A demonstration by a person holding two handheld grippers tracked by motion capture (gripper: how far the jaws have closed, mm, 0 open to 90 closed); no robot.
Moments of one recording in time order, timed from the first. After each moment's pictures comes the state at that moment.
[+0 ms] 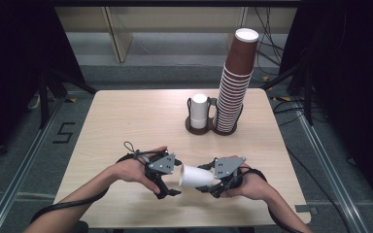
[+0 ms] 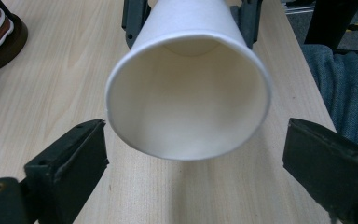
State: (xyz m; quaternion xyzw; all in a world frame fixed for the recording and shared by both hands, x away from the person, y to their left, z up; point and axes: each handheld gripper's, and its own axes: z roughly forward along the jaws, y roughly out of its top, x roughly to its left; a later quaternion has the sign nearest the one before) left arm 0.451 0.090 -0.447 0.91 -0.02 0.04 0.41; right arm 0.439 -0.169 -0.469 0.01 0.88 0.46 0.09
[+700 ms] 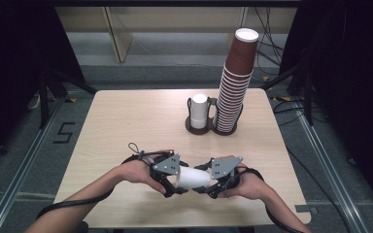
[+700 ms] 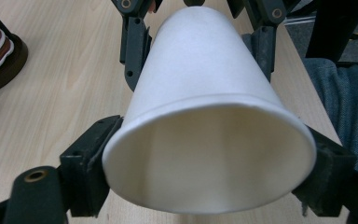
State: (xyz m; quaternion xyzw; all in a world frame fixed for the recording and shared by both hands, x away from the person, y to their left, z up) left arm 0.451 0.076 -0.447 0.91 -0.03 0.04 0.42; right arm 0.438 -0.160 -0.465 0.00 0.88 0.47 0.08
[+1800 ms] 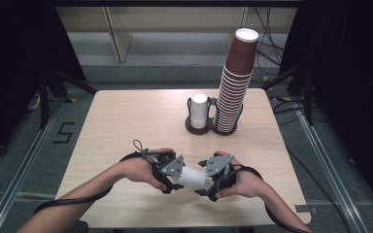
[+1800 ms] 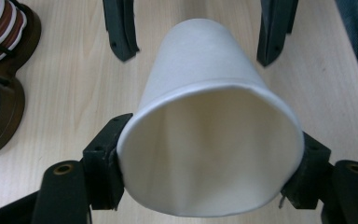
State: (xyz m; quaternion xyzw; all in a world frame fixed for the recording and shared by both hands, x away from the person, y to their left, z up) left arm 0.446 0.071 -0.426 0.95 -0.05 0.11 0.30; right arm 0.441 -0.154 -0.464 0.06 0.92 0.39 0.09
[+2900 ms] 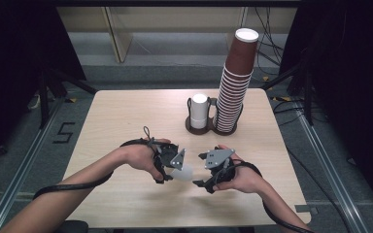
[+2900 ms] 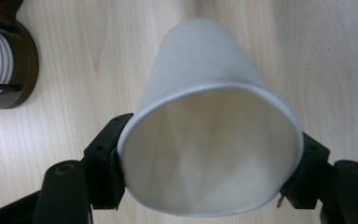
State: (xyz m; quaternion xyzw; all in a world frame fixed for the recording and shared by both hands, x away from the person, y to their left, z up) left arm 0.463 0.065 -0.403 0.98 -0.08 0.11 0.14; right arm 0.453 -0.148 -0.456 0.07 0.90 0.40 0.13
